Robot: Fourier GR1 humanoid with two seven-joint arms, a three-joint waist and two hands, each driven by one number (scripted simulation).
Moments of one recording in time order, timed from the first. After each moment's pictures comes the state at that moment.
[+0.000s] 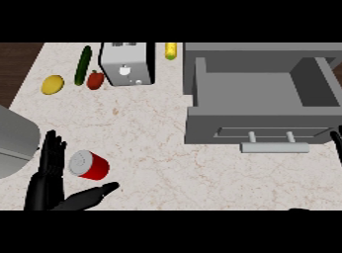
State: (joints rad) left arm 0.26 0.01 -0.08 -1.77 -0.09 0.31 -0.04; right arm 0.24 -0.06 -0.20 -2.05 -0.05 0.17 0.03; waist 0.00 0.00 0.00
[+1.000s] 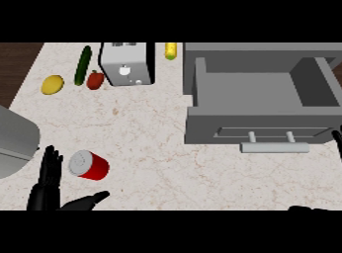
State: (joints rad) left arm 0.25 0.04 0.05 -1.48 0.01 0.21 -0.30; right arm 0.23 -0.04 -0.23 -2.03 -0.04 0.19 0.02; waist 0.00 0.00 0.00
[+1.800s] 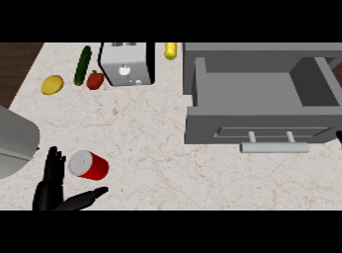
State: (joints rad) left arm 0.16 0.05 0.13 -1.26 0.06 0.17 -0.40; right arm 0.24 -0.03 -0.23 -2.10 -0.04 0.19 0.07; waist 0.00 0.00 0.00
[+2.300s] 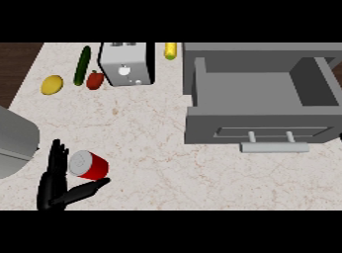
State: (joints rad) left arm 0.07 0.06 0.15 -1.15 0.07 0.18 -0.42; right arm 0.25 -0.03 -0.22 -2.13 -0.06 0.18 0.10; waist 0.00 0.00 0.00
